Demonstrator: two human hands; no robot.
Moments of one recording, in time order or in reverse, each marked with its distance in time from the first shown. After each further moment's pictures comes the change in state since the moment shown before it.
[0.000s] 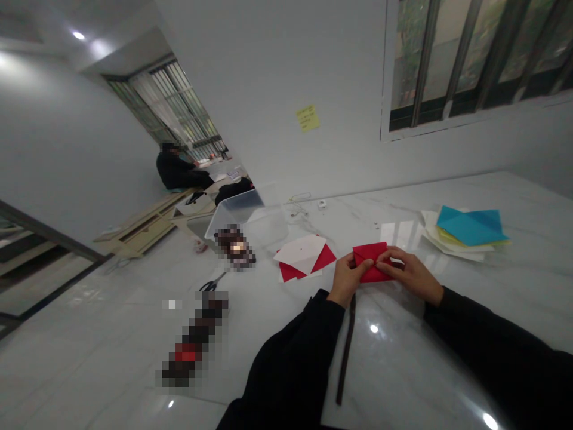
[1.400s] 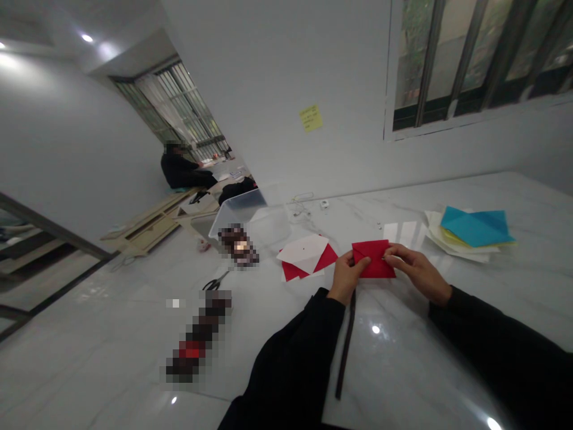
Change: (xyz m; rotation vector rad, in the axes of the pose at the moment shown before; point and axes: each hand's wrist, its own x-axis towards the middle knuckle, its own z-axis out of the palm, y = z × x) left_hand 0.004 0.000 -0.006 -0.069 -0.010 0.018; right_hand 0.001 -0.009 -0.005 0.034 0.040 0.010
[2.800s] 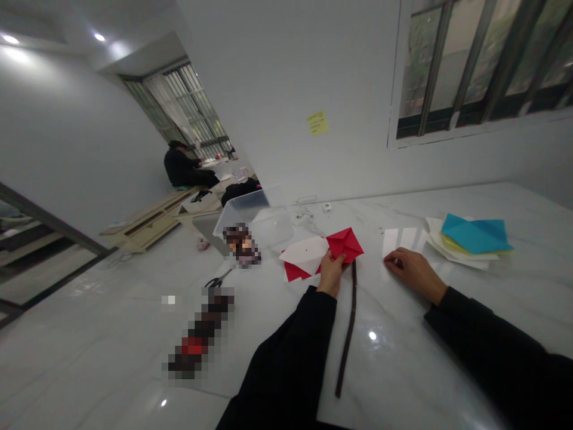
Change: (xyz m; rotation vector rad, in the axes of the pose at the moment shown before) left_hand 0.024 0.001 -0.039 -0.132 0.264 0.046; right_hand 0.021 0.041 -0.010 -0.755 -0.063 -0.108
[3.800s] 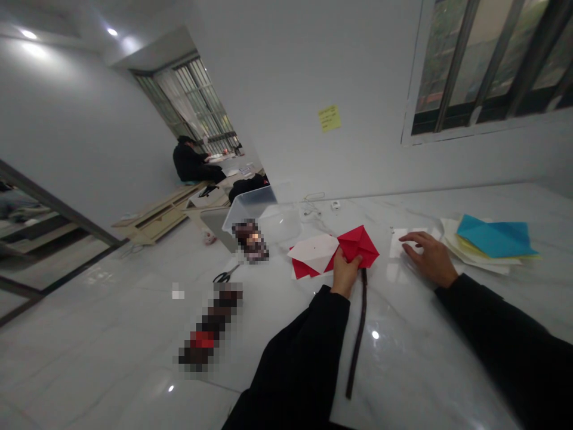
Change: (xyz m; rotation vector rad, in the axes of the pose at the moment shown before) left_hand -0.004 -0.010 0.001 0.228 0.011 0.154; right_hand 0.024 0.025 0.001 0.024 0.367 -0.070
